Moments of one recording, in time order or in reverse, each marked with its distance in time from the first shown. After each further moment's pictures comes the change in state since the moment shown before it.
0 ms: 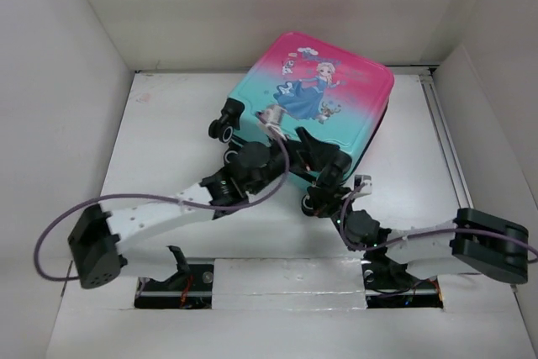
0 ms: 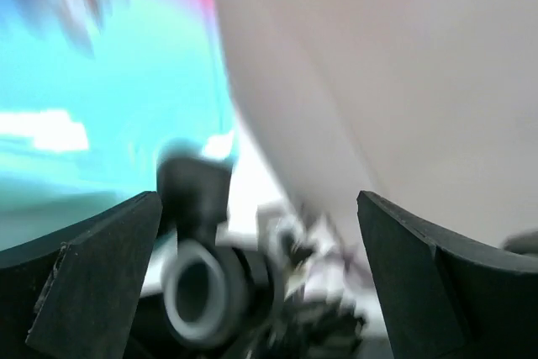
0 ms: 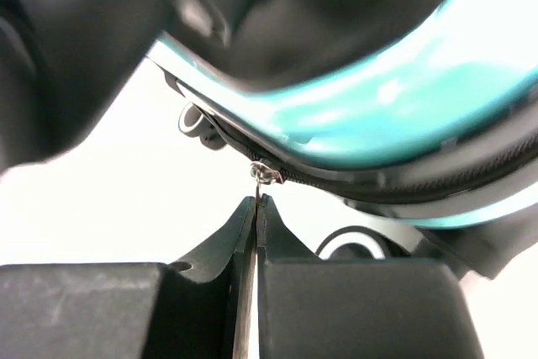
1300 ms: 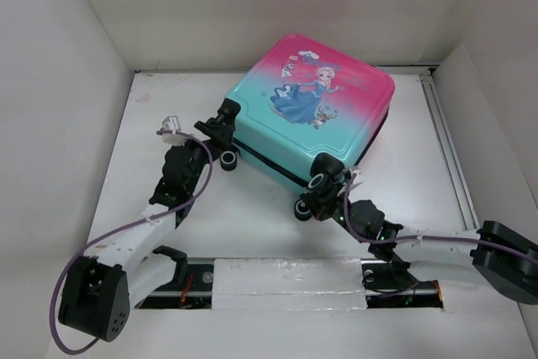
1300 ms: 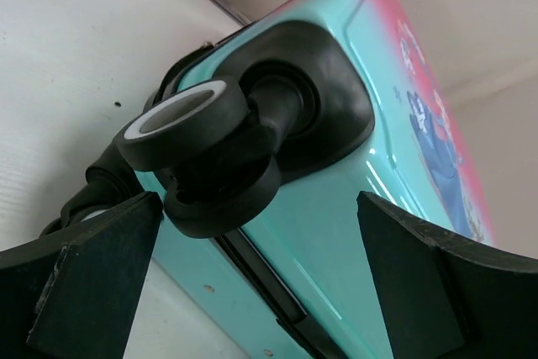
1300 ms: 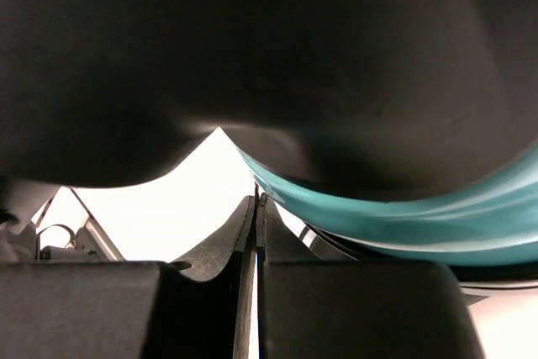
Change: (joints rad) left arm 0.722 -0.346 -0.489 0.127 0.025 -0.024; right arm -0.148 -0.191 0.023 -0.303 -0.456 -0.017
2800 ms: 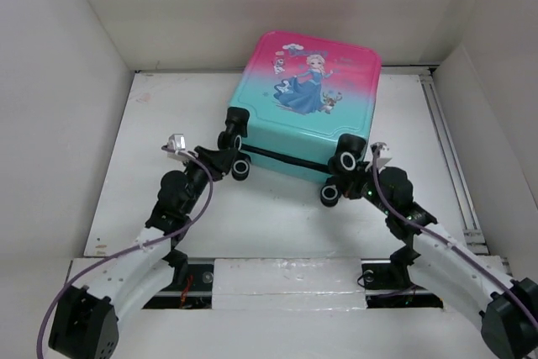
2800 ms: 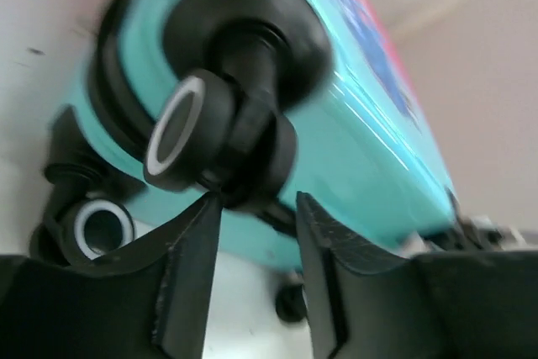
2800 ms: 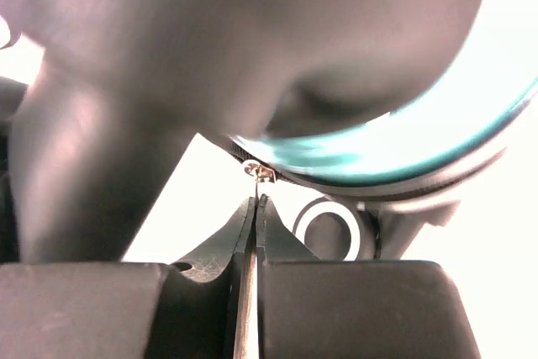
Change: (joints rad) left arm -0.066 -0.192 -0.162 0.053 0.104 0.001; right arm -0.517 -0.295 0.162 -0.612 -0.428 -0.114
